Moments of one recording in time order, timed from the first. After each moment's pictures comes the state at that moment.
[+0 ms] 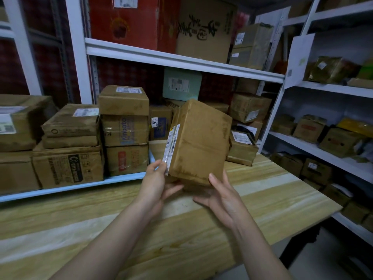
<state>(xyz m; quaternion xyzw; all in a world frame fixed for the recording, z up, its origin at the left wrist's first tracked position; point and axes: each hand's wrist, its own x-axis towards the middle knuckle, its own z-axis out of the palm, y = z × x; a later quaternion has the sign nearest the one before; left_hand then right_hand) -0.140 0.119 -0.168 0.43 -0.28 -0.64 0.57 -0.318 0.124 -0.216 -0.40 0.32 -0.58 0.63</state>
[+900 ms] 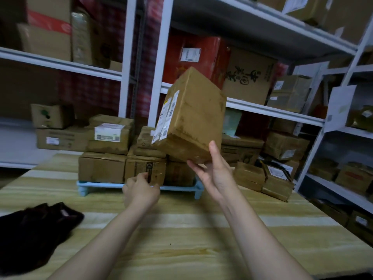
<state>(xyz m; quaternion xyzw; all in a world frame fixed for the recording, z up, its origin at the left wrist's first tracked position) 0.017 0.179 -0.171 0.76 -0.44 -0.21 0.44 -0.153 0.170 -0.091 -0.40 0.22 -0.61 0.65</state>
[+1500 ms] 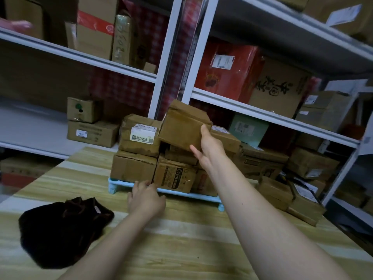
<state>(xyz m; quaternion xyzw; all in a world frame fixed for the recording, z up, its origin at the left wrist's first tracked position) 0.087 0.178 -0.197 0.79 -0.50 -0.15 0.32 -0.020 0.133 -0.032 -0.39 0.45 -0.55 0.58</state>
